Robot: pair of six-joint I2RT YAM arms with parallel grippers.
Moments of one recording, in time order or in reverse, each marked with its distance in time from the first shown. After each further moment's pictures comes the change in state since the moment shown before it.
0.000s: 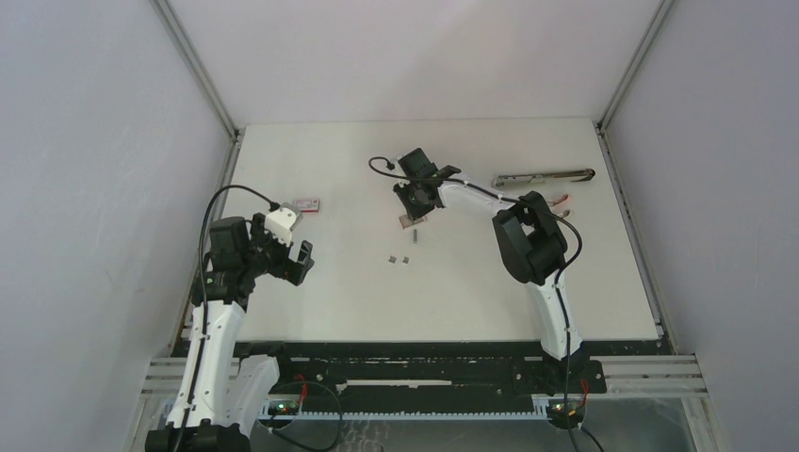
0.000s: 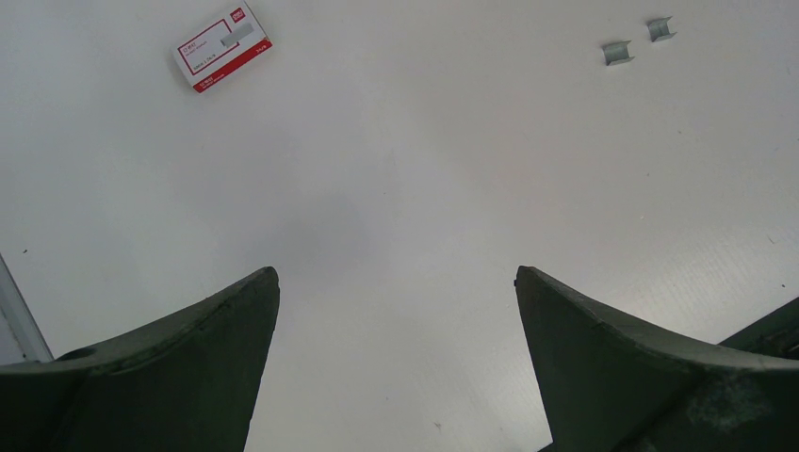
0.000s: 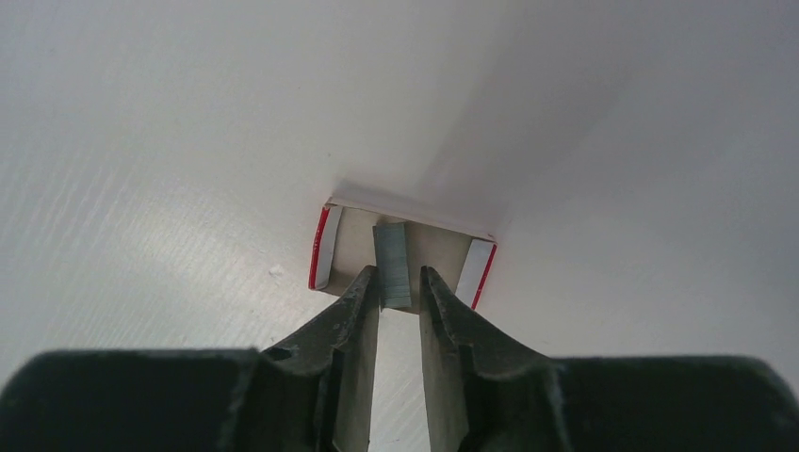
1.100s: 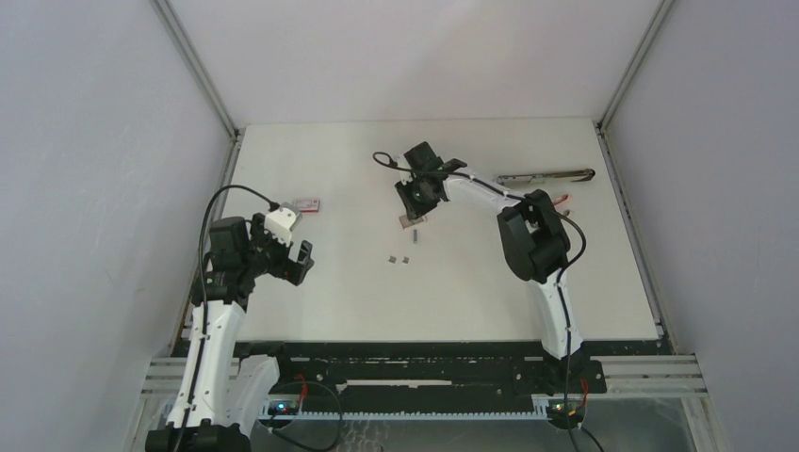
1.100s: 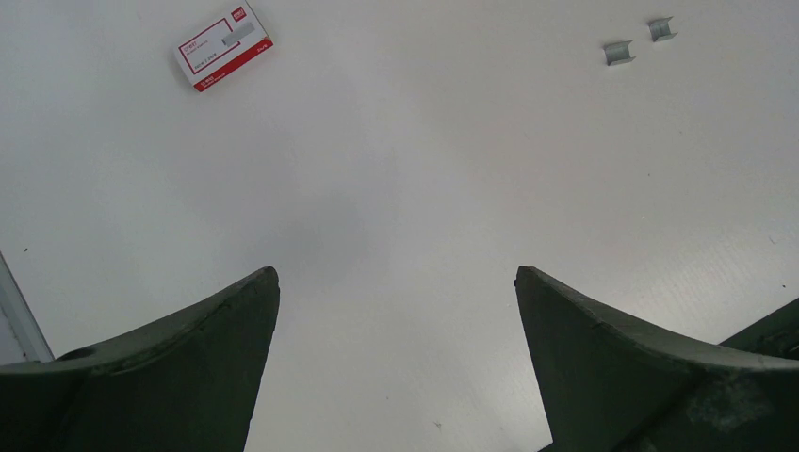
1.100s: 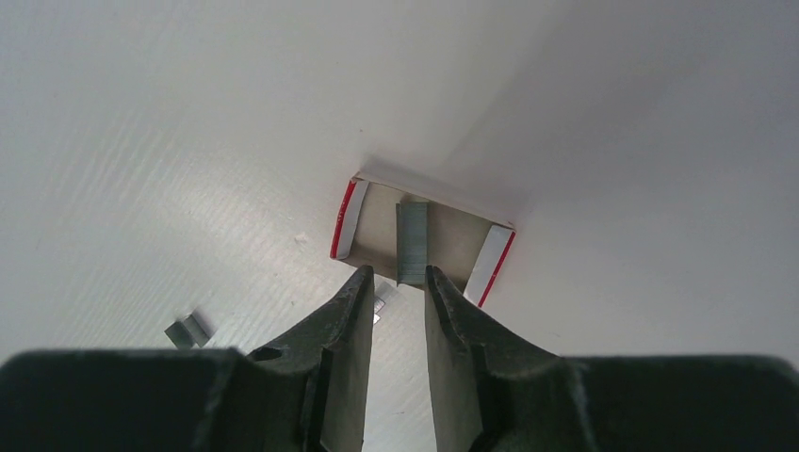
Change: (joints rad) left arm 0.002 0.000 0.000 0.000 0.000 0.000; right arm -0.029 -0.002 0.036 -0.071 -0.142 -0.040
